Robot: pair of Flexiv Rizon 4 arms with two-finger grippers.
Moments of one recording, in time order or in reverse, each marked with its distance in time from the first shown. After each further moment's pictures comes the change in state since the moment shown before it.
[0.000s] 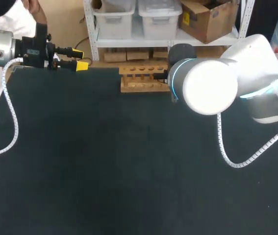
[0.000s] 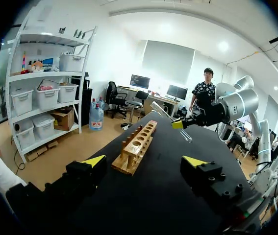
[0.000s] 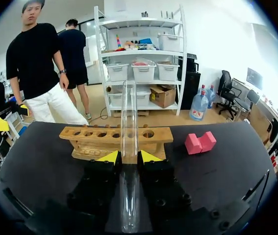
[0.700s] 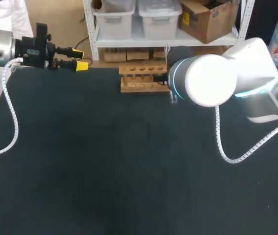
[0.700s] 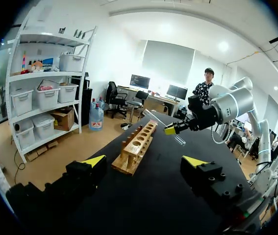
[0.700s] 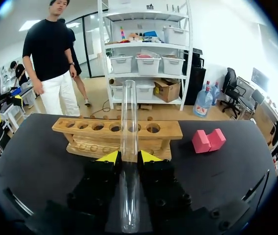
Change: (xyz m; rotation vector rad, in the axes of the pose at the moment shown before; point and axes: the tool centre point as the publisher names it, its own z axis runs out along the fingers) left arm 0.000 0.000 0.000 0.000 0.000 0.000; right arm 0.013 -0.002 0.029 -0.027 0.061 -0.033
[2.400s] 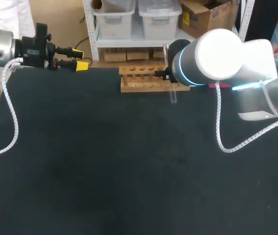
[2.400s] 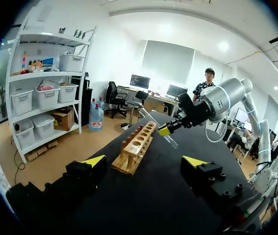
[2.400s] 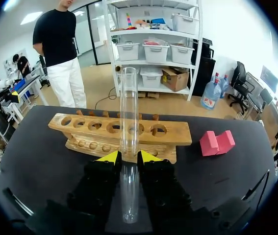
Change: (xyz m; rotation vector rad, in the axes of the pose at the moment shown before) left arm 0.000 0.000 0.000 0.000 0.000 0.000; right arm -0.004 -0.001 0.017 -0.064 0.116 -0.020
